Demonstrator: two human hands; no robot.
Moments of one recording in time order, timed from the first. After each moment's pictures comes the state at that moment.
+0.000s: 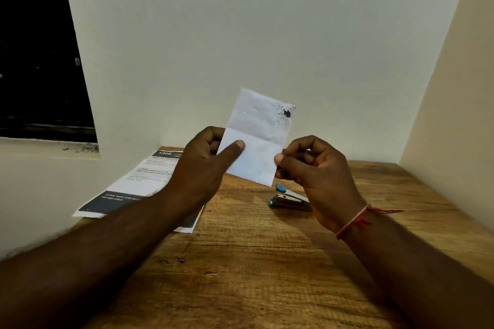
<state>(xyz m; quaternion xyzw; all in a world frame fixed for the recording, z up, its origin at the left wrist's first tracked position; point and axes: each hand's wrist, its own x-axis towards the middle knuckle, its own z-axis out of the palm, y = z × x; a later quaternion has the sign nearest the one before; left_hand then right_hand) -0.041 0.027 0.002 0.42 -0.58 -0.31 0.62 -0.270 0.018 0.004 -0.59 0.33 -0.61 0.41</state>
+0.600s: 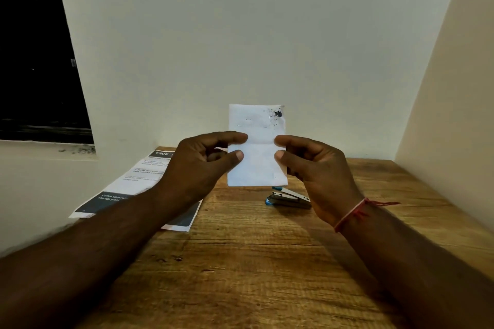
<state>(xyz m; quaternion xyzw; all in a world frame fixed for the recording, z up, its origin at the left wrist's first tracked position) -0.030 0.019 -0.007 0.39 -0.64 -0.29 0.59 -0.275 0.006 0.000 -0.57 0.34 -0.61 0.42</state>
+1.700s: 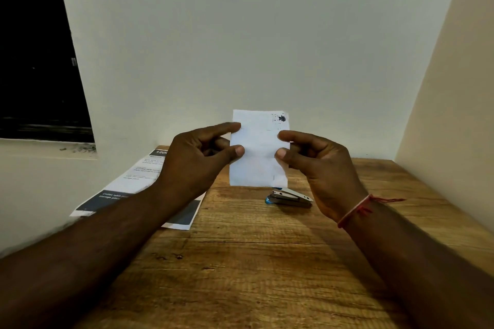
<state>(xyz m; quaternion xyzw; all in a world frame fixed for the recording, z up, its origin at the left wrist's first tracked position) -0.033 0.024 0.003 0.41 -0.63 -0.21 0.62 -0.280 0.008 0.006 -0.59 0.31 -0.62 0.43</state>
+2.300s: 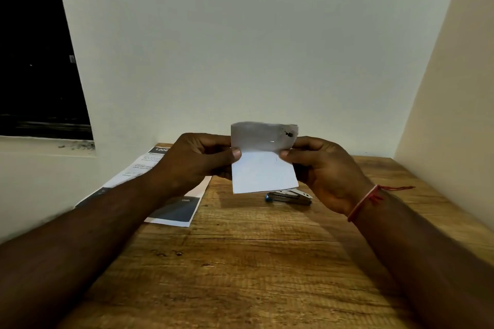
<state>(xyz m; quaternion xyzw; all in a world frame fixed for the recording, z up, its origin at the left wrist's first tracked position) -0.016 0.014 0.000 0.39 -0.65 -0.39 0.52 -0.292 0.004 0.013 -0.57 0.34 -0.52 0.54</state>
